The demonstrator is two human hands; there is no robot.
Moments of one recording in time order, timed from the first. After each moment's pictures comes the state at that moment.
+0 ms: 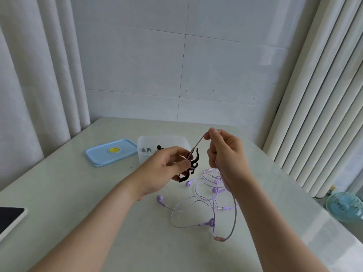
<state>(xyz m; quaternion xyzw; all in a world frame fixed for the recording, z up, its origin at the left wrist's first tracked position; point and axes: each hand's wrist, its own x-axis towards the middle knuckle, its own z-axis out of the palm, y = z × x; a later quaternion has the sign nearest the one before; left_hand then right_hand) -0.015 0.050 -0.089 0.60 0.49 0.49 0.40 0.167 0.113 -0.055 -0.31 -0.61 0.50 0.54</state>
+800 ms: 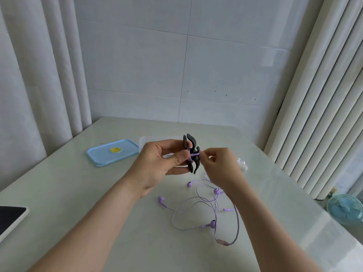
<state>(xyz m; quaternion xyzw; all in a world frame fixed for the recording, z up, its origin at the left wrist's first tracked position) -0.015 0.048 -0.080 0.53 0.40 0.61 0.43 0.163 0.123 -0.075 -0.49 -0.74 0.27 0.37</state>
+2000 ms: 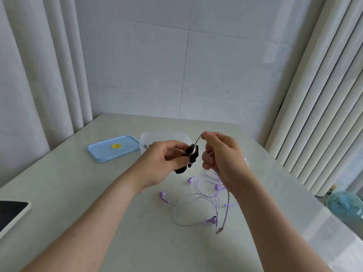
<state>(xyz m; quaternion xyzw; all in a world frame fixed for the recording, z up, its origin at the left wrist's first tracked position) -0.024 0.049 -0.085 0.61 0.48 0.51 0.37 0.159 0.108 -0.054 -0.34 -0.58 0.56 0.48</state>
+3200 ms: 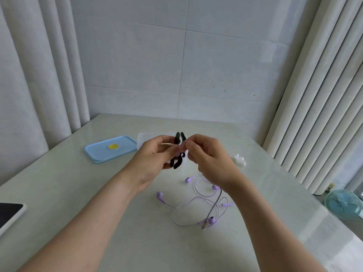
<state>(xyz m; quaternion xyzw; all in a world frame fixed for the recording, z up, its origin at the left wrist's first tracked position) -0.021 0.053 -0.084 0.49 0.48 0.59 0.42 0.156 0.101 -0.059 -0.30 -0.78 0.37 0.39</state>
